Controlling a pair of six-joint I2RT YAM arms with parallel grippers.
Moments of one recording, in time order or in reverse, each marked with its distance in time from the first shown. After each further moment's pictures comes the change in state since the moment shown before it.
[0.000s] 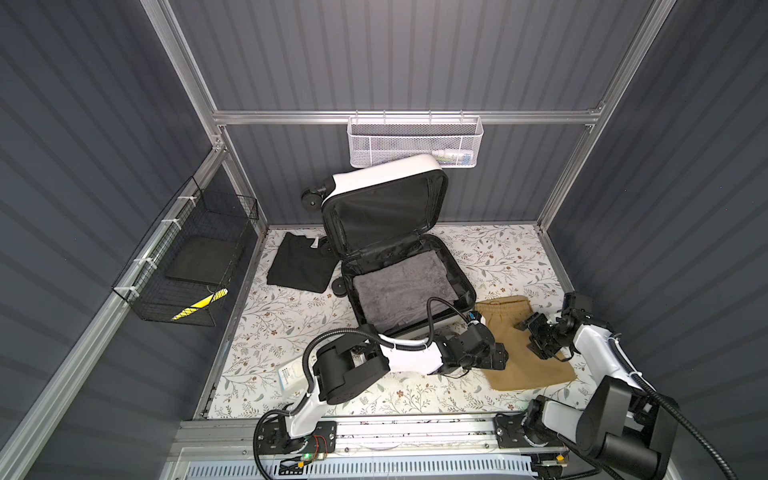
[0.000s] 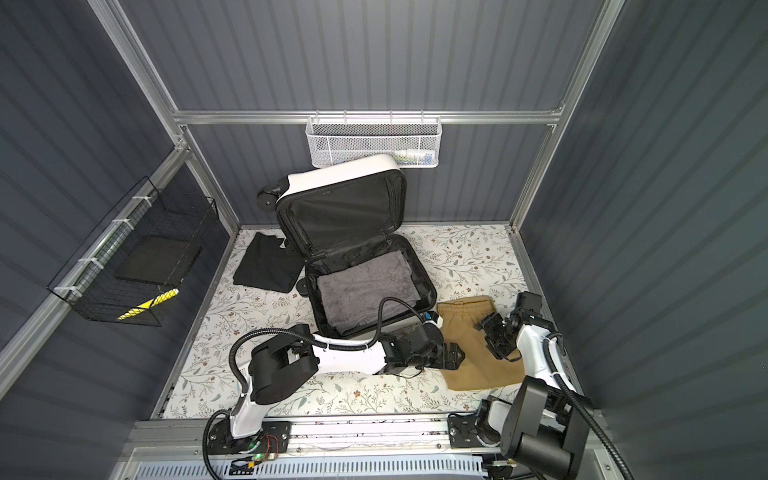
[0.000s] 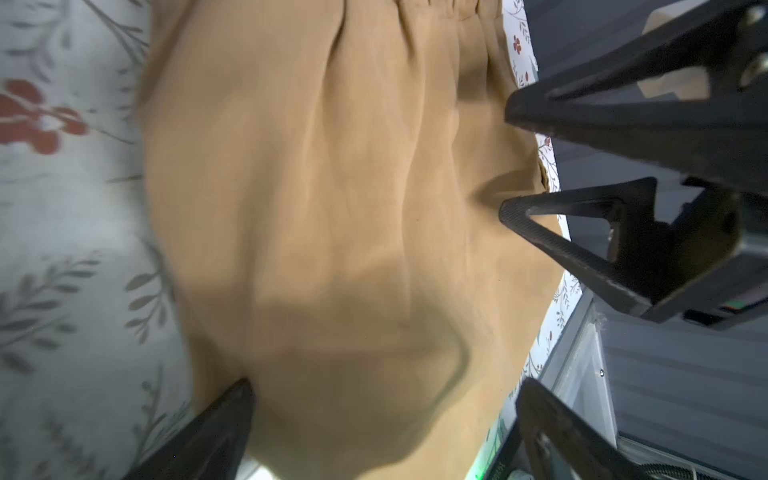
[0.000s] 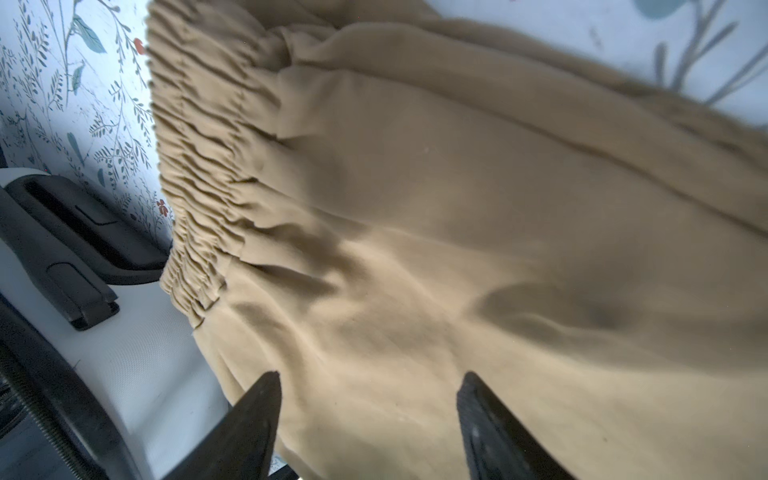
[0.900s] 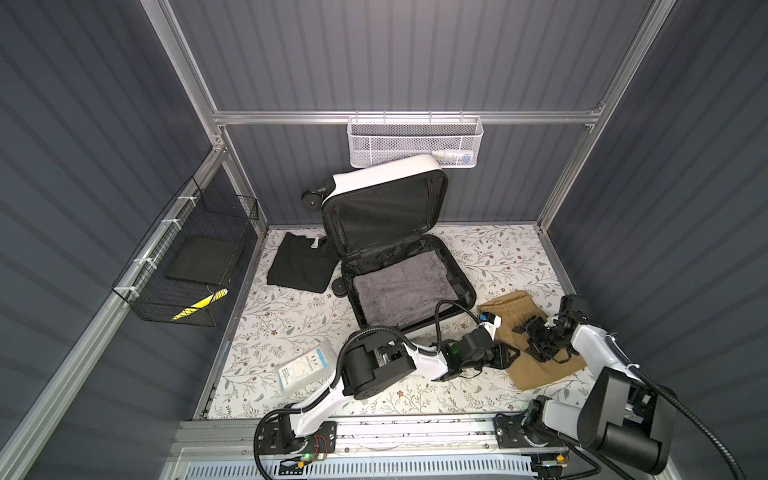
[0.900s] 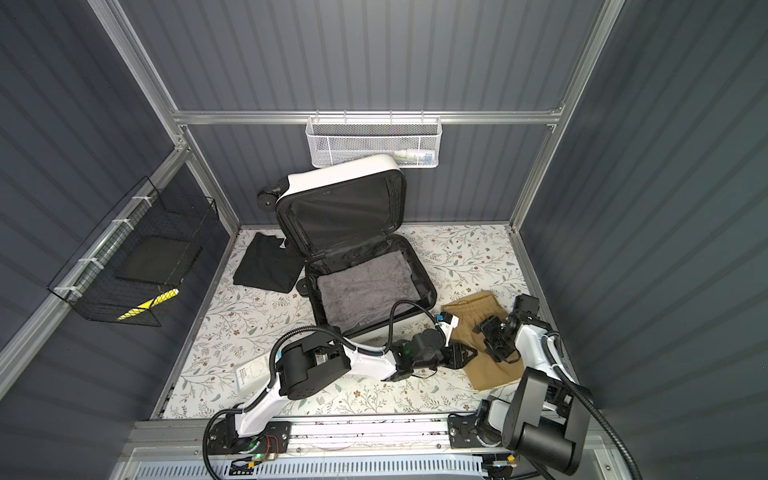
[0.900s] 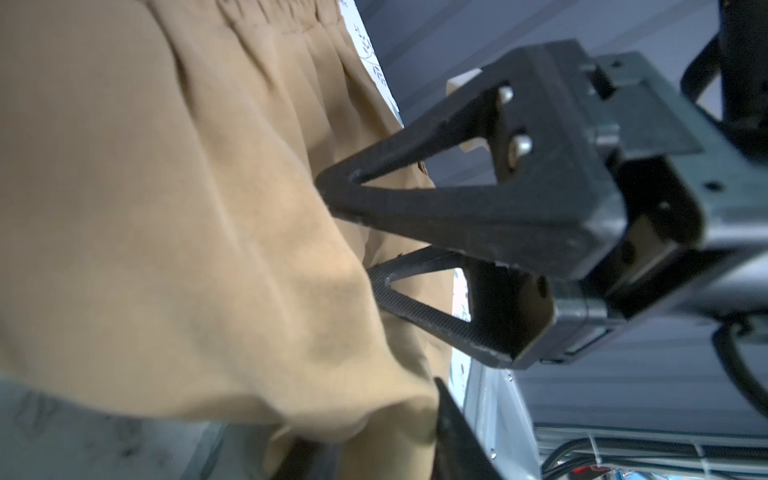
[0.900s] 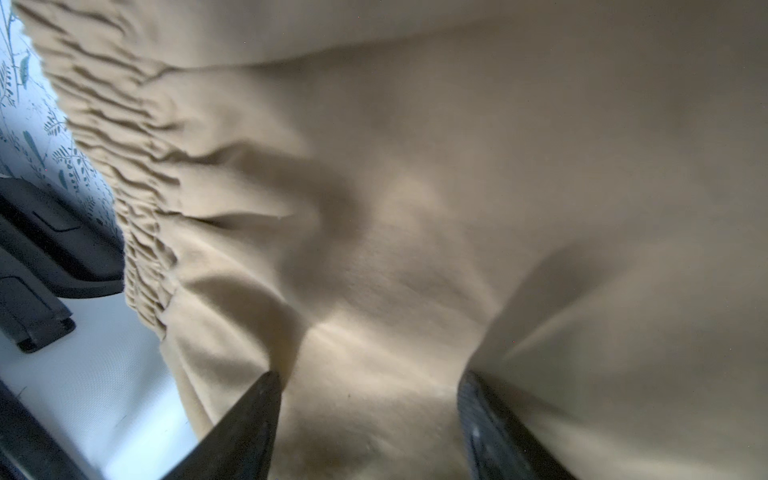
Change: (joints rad) left arm 0.000 0.193 0.013 0.545 0.096 -0.002; right arm 0.000 0.042 -0.034 0.040 0.008 -0.003
